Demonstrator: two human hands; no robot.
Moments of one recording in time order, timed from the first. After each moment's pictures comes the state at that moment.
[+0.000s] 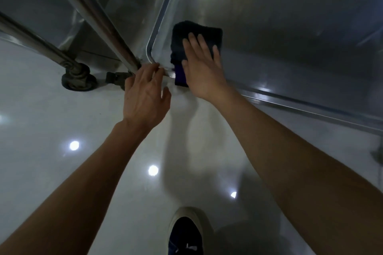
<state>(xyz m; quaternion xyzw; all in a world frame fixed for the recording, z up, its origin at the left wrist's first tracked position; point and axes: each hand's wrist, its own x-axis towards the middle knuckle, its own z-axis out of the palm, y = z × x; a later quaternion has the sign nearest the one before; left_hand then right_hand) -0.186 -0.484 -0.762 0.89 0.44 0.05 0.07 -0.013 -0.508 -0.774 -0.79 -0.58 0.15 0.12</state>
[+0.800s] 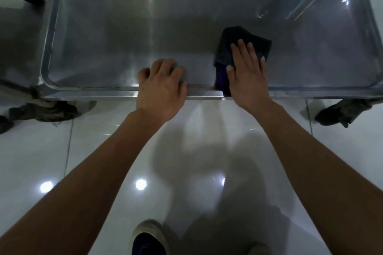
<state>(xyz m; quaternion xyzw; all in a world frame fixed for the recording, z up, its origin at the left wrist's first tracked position) 0.008 -0.572 -0.772 0.96 0.26 0.05 0.10 0.177 -0.723 -0.778 -0.92 -0.37 0.08 0.12</state>
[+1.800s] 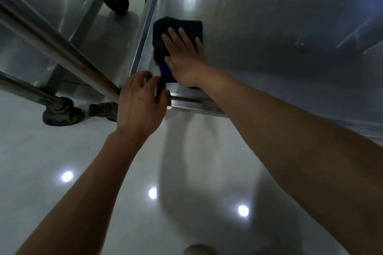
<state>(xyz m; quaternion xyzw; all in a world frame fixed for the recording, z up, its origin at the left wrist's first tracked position) -0.151 -0.440 -0.764 0.91 0.38 0.14 0.12 0.028 -0.428 -0.779 -0.78 -0.59 0.17 0.09</state>
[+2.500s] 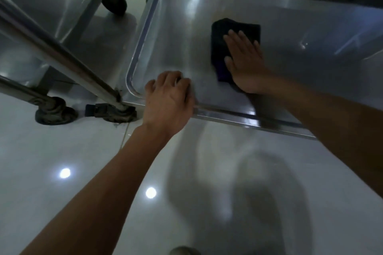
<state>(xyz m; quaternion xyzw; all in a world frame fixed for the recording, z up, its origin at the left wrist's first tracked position) -0.086 -0.477 -0.757 0.92 0.37 0.08 0.11 0.152 -0.525 -0.786 -0.82 -0.55 0.10 0.09</state>
